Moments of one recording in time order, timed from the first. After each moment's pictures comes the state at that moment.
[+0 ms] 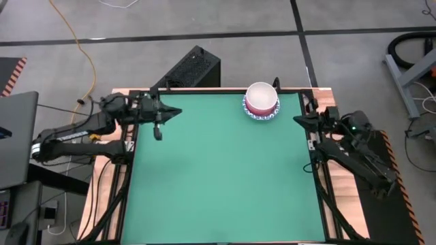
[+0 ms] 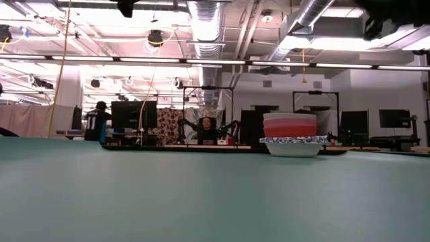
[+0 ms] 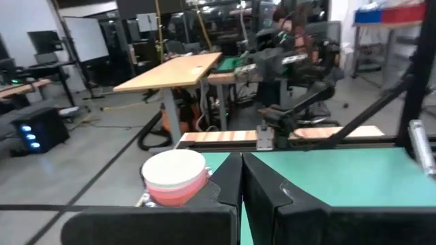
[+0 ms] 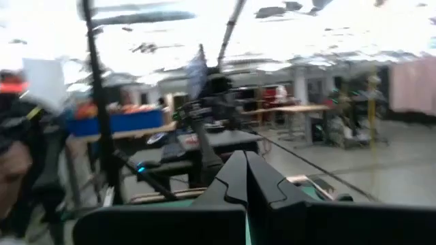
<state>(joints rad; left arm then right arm) 0.32 0.75 0.77 0.06 0.14 0.11 -0.77 0.10 0.37 0.11 -0.68 0.35</state>
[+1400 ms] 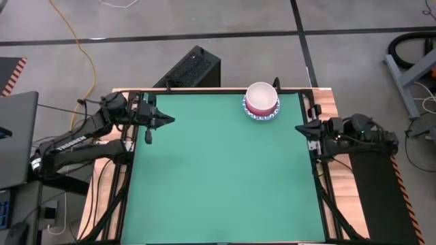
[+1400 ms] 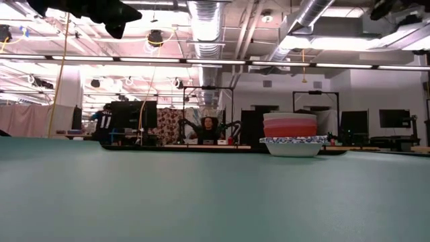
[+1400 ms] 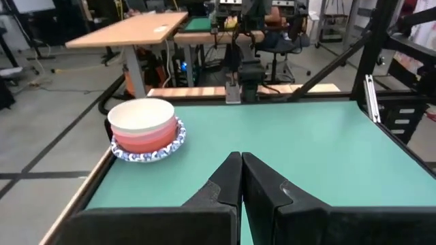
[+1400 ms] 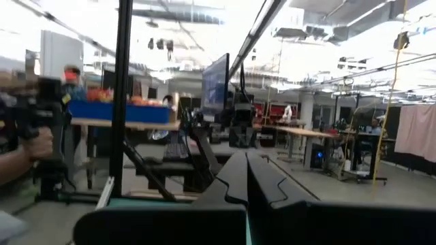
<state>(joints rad) 0.54 0.62 0.66 -0.12 0.49 0.09 0.04 0.09 0.42 0.00 0.03 -0.08</state>
